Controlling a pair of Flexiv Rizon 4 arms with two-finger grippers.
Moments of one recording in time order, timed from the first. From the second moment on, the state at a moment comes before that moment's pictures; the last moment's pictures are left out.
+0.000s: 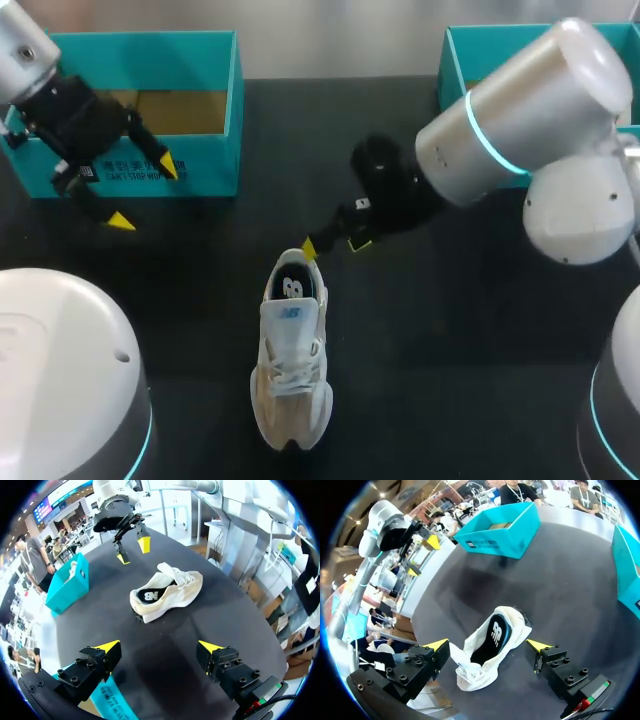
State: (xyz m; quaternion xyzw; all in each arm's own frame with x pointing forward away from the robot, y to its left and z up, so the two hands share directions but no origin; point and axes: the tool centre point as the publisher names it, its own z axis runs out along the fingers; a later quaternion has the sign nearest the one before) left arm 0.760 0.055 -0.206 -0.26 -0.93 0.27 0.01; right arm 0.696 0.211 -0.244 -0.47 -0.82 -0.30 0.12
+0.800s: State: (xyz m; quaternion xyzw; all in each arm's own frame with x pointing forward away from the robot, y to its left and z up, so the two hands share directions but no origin) left arm 0.791 0.107 -0.135 -0.32 -0.92 0.23 0.03; right arm 0.688 0.232 -0.198 -0.59 -0.78 -0.18 0.03
